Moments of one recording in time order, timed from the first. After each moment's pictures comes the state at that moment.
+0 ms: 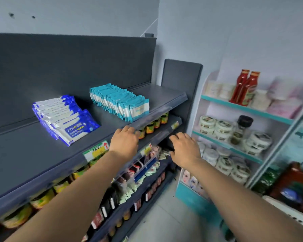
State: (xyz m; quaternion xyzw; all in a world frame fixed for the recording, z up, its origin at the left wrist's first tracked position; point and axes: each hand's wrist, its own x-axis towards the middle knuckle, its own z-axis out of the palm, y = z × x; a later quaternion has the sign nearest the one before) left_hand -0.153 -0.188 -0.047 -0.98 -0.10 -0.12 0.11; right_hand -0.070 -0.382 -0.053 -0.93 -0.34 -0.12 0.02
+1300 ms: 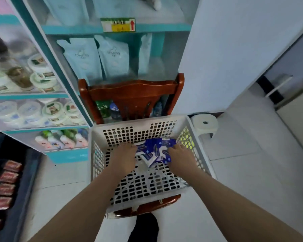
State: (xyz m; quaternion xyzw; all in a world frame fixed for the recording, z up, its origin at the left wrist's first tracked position) left_hand 0.011 -0.826 -0.294 -0.94 0.30 0.14 -0.01; right_hand -0.073 -1.018 -0.274 -0.98 0.09 0.17 0.02
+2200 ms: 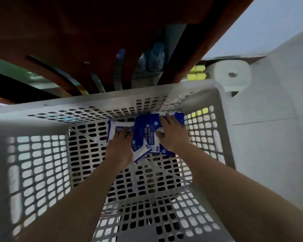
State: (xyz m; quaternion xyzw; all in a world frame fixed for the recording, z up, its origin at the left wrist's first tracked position) left_hand 0.078 -0.917 -0.565 -0.91 0.18 0.36 -0.06; right_hand 0.059 -1.117 -0.537 -0.93 0.11 0.32 0.16
